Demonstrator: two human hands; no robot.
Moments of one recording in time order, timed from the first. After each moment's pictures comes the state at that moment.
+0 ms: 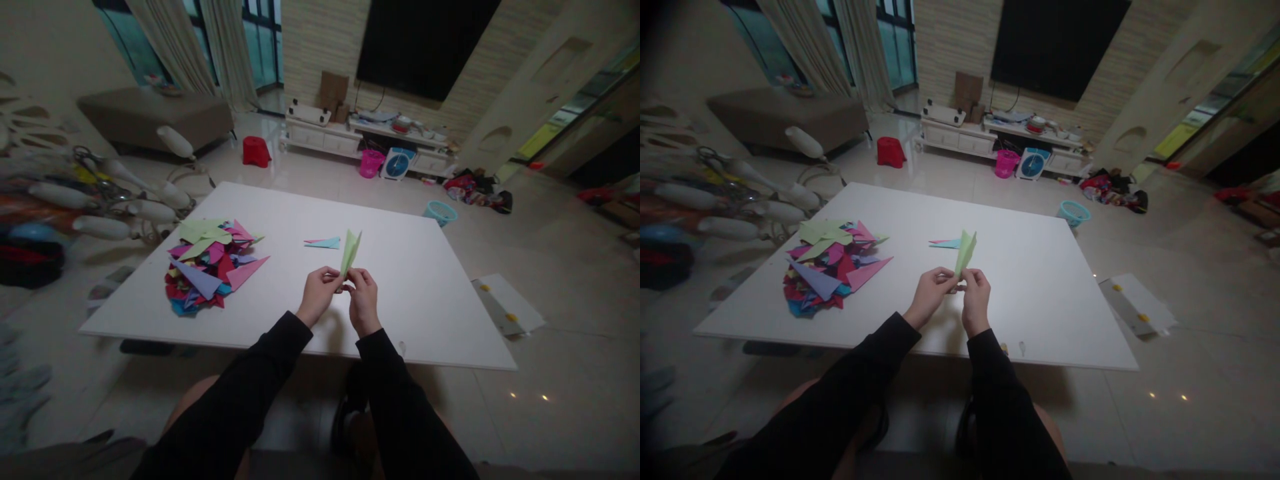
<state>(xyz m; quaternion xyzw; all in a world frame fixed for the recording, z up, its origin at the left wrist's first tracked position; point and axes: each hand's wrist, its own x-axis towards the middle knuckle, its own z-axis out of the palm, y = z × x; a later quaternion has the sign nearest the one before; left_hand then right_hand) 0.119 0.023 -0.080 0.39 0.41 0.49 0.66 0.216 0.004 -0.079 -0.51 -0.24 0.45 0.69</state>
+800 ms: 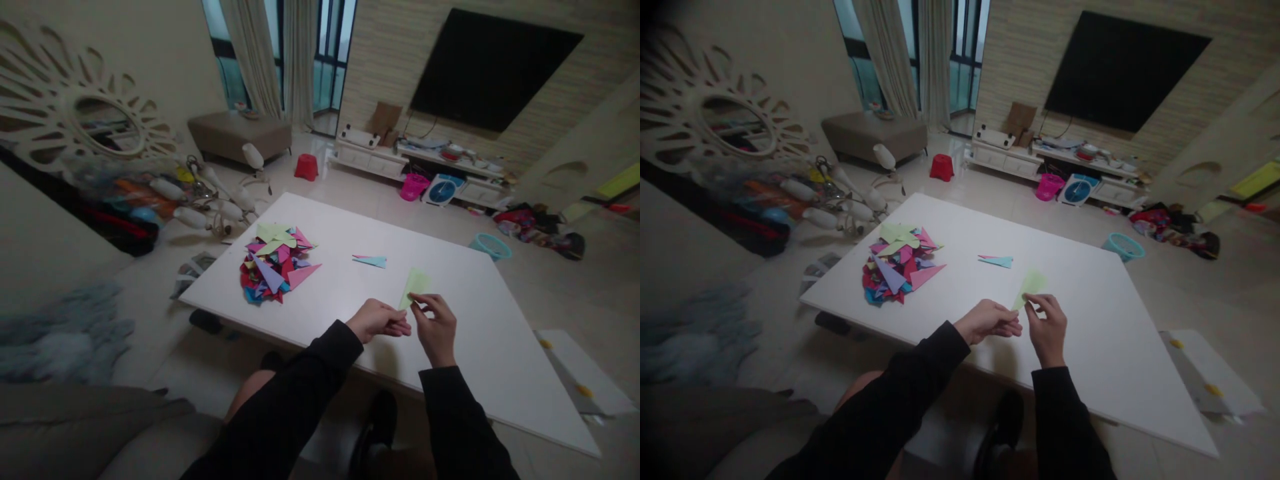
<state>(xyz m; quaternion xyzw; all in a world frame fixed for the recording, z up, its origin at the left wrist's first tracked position) 0.083 -0.001 -0.054 0.30 0.36 0.26 0.84 0.251 -0.017 -0.069 -0.57 -0.66 0.05 0.49</state>
